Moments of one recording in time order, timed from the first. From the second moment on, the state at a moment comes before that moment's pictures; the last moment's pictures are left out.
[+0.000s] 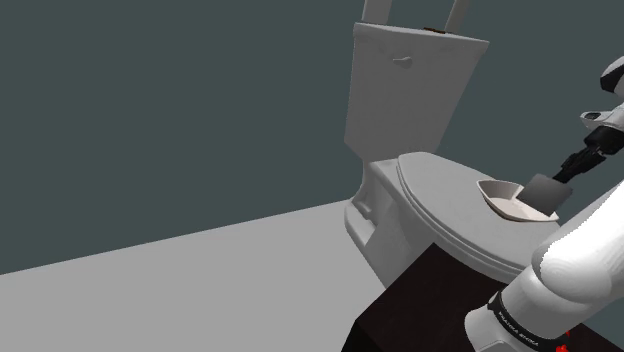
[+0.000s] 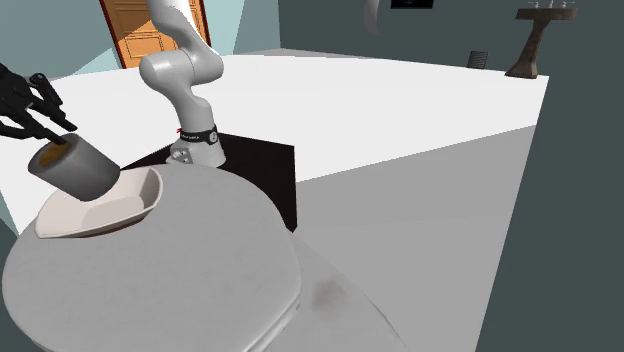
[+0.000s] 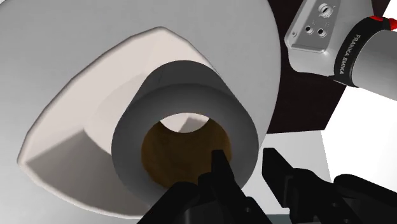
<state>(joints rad) -0.32 -0.05 -1.17 -2.03 0.17 1.55 -1.72</state>
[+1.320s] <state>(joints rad) -0.34 0.08 -1.18 -2.11 0.27 1.66 -1.83</state>
